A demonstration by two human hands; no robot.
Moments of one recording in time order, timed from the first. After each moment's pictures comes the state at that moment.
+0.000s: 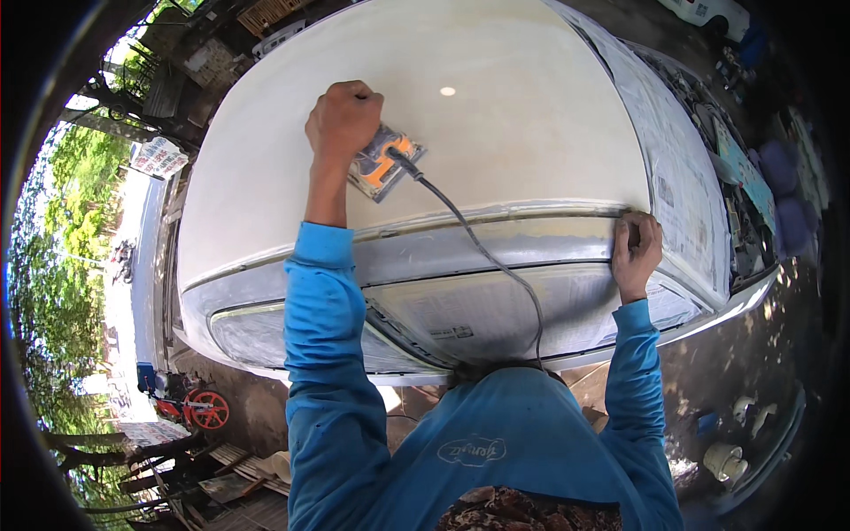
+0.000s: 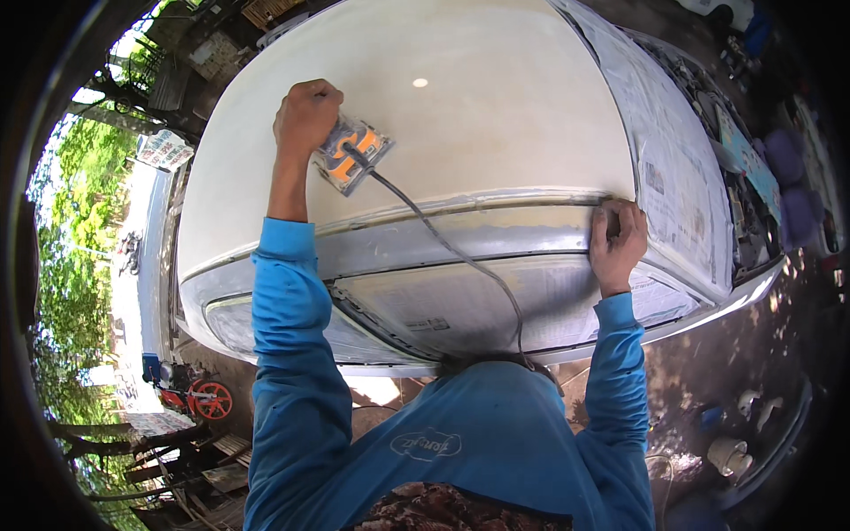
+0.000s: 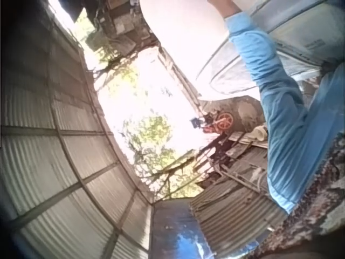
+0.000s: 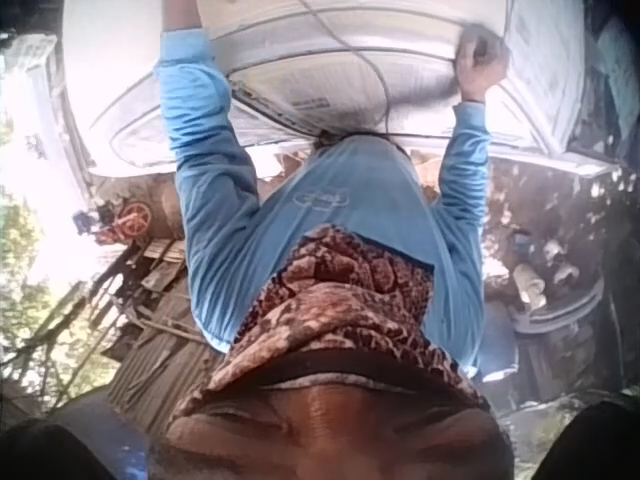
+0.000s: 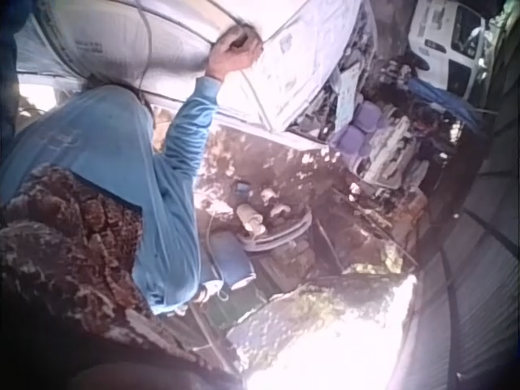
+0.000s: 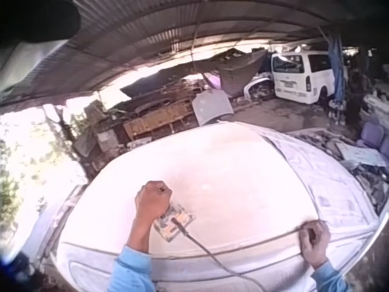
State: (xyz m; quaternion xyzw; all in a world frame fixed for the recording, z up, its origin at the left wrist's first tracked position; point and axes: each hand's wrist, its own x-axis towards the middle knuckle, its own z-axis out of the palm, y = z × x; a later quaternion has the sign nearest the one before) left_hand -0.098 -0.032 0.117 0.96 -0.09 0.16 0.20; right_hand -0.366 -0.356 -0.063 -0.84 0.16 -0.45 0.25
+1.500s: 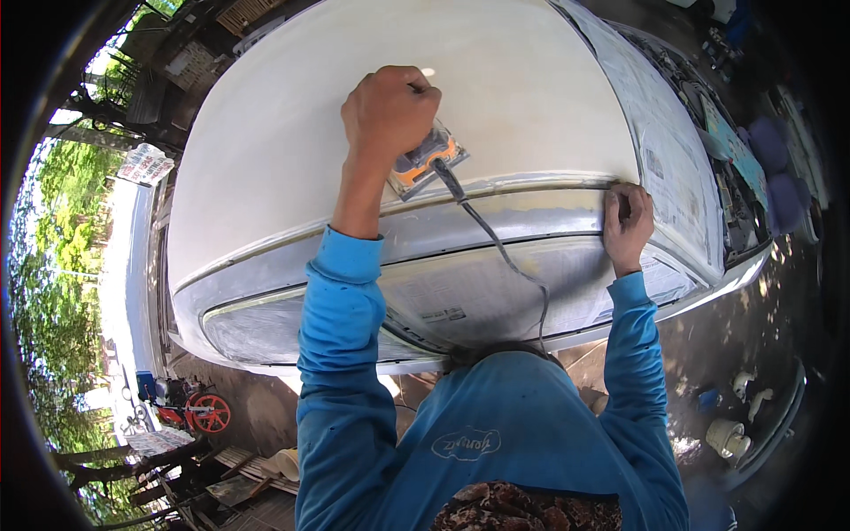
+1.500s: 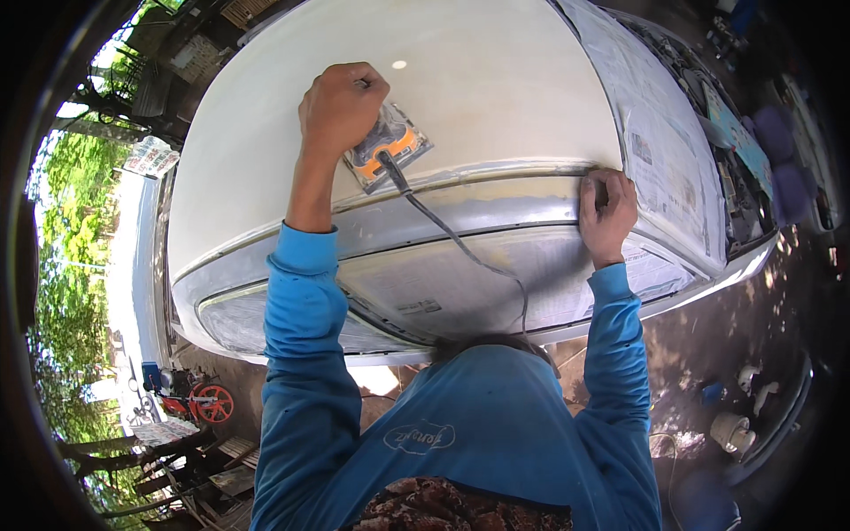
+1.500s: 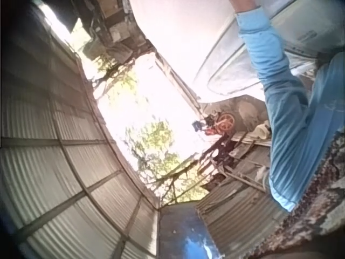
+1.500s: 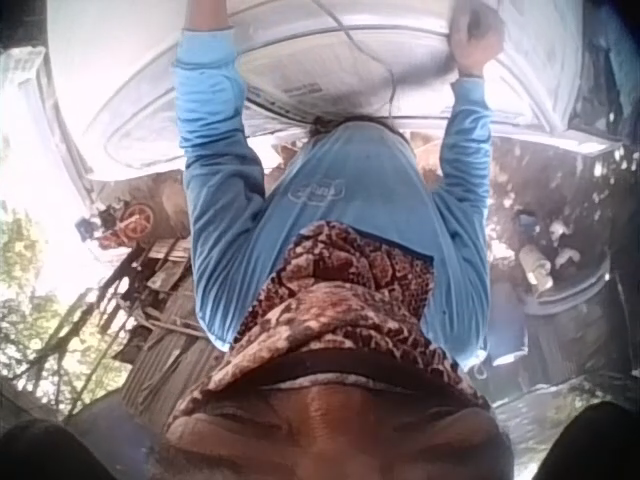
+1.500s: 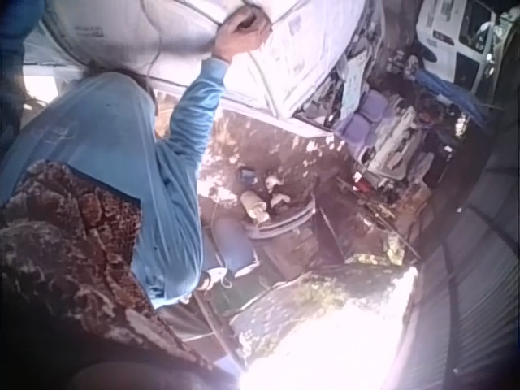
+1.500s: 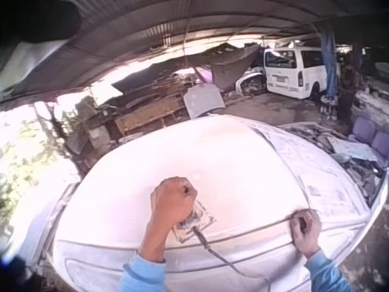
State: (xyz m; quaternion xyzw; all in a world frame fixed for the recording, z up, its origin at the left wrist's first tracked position) left_hand -0.162 -0.088 0.113 0.94 -0.21 0.12 0.25; right_hand -0.369 -0.357 -0.064 -0.85 0.16 -0.44 0.23
